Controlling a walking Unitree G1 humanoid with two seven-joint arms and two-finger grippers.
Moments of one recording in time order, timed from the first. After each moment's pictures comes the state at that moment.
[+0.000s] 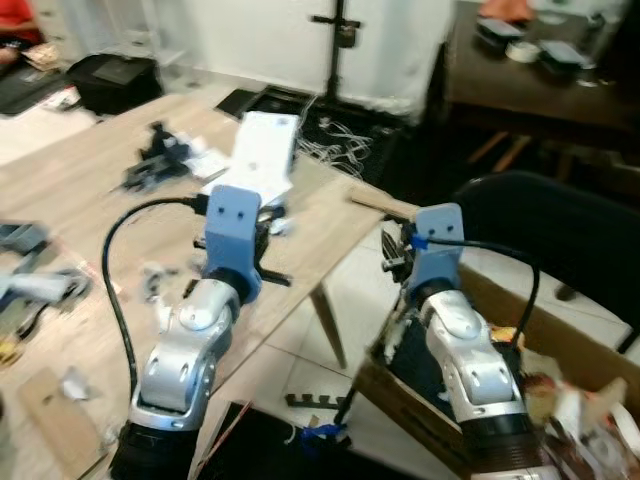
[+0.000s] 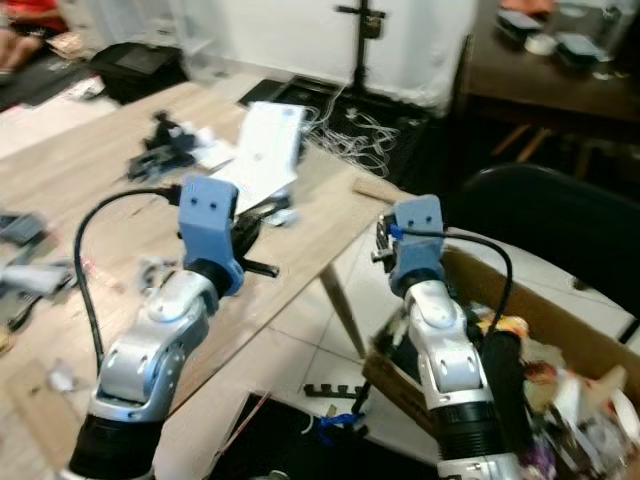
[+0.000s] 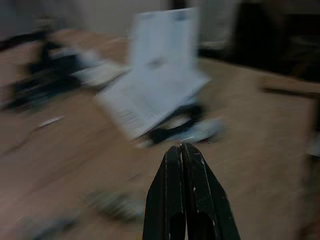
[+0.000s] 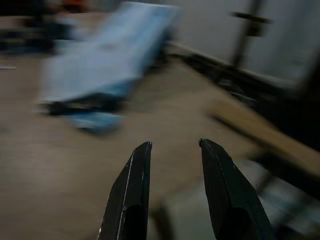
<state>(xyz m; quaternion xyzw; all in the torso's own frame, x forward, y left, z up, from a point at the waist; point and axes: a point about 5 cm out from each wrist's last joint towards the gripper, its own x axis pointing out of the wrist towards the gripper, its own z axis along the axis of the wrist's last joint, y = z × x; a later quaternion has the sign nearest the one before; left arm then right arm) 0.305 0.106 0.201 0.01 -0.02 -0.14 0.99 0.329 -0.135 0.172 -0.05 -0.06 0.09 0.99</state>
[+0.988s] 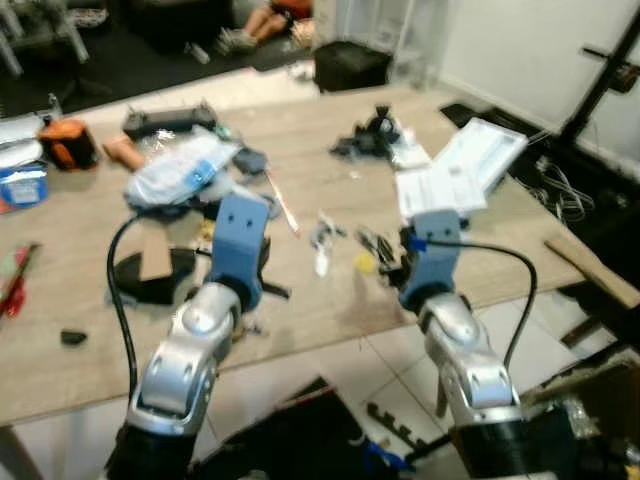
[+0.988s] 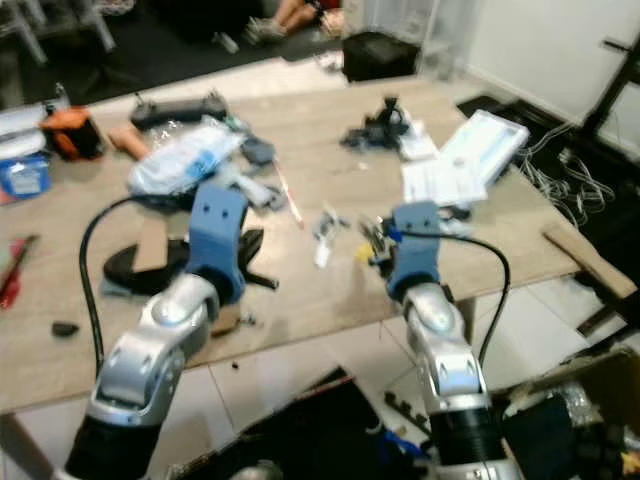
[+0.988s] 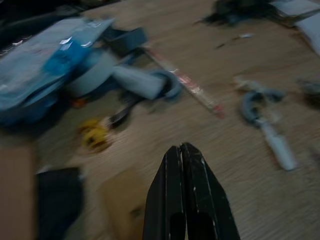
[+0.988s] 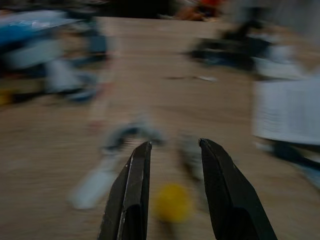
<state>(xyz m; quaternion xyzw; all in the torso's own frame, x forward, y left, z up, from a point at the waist) 0.304 0.111 0.191 0.05 0.03 -0.13 0.99 0.327 -0.131 0.170 -0.03 -0.05 0.10 0.99</state>
